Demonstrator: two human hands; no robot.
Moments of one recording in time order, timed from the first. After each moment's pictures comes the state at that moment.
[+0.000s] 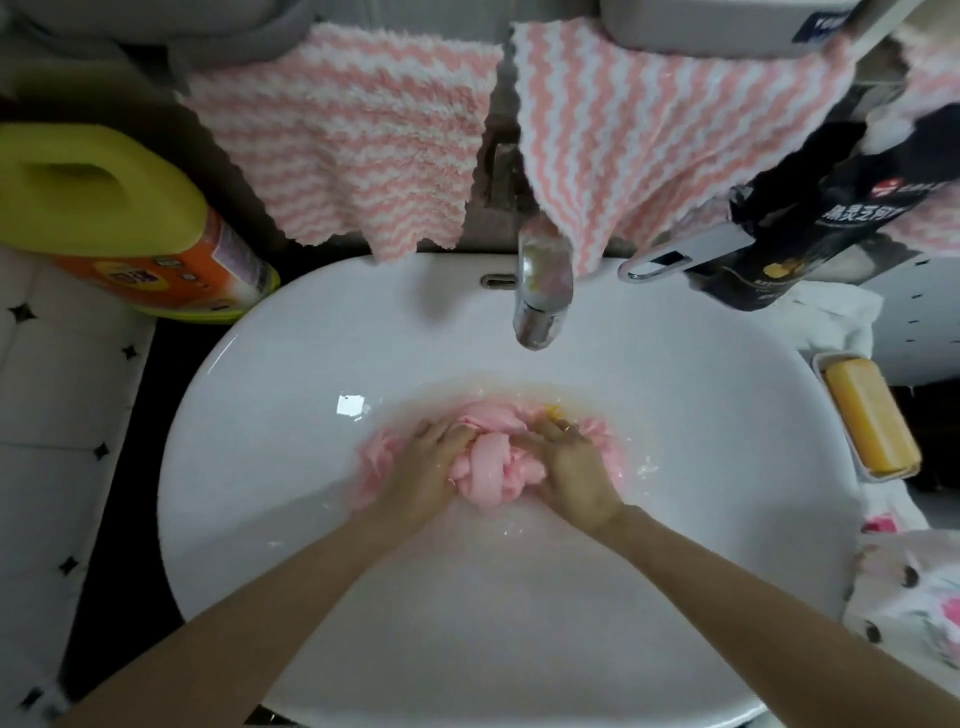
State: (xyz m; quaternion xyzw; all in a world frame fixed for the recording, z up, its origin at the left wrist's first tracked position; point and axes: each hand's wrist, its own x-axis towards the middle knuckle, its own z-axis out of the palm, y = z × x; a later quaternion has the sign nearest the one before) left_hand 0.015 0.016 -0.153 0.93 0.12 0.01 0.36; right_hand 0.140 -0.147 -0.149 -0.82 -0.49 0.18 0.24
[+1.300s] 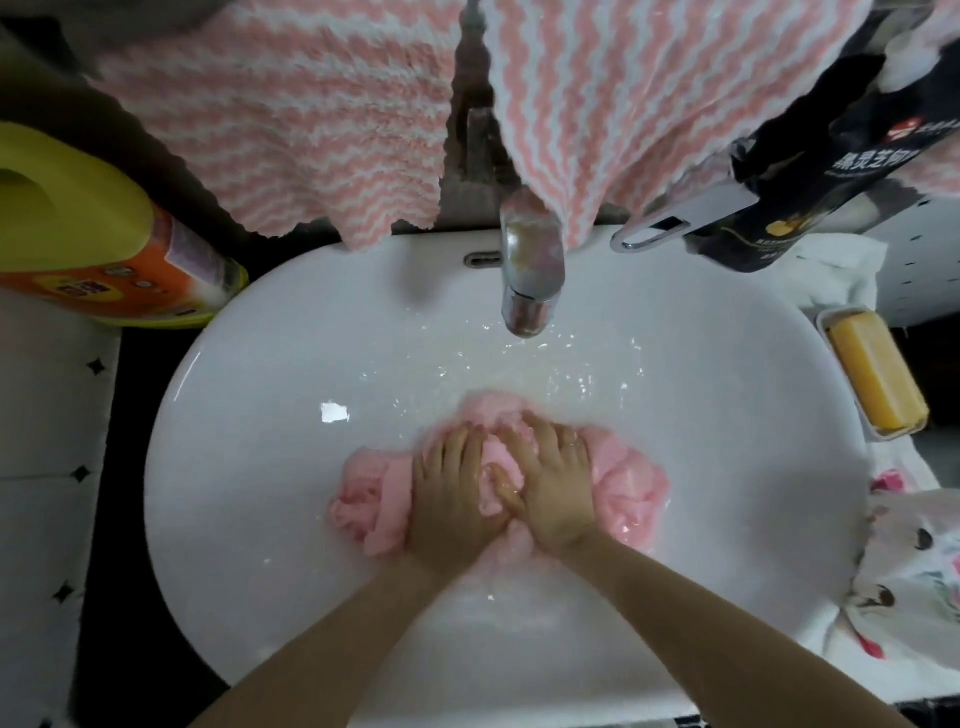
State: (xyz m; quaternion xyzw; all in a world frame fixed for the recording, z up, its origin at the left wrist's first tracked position) left_hand -0.004 -0.042 -0.181 0.96 0.20 0.02 0.18; right_hand 0.088 -0.151 -0.170 -0.91 -0.38 0.11 0.11
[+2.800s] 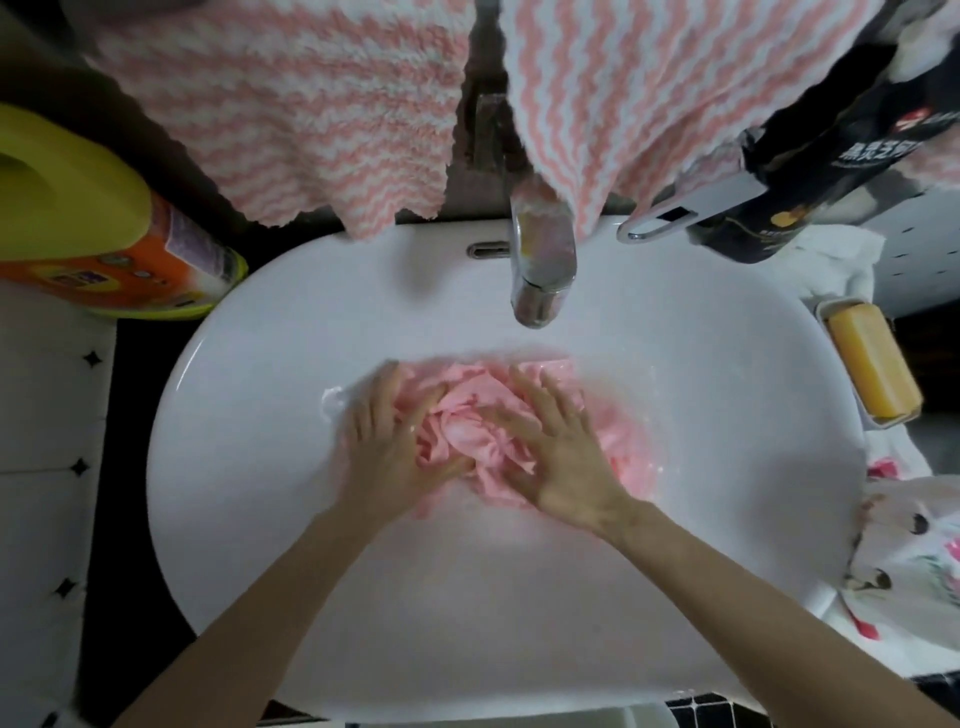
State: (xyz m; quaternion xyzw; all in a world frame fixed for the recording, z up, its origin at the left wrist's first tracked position) left_hand -0.006 0.038 -0.143 0.95 0.20 -0.06 0.22; right_hand 0.113 -0.144 -0.128 -0.85 -0.45 0.20 0.20
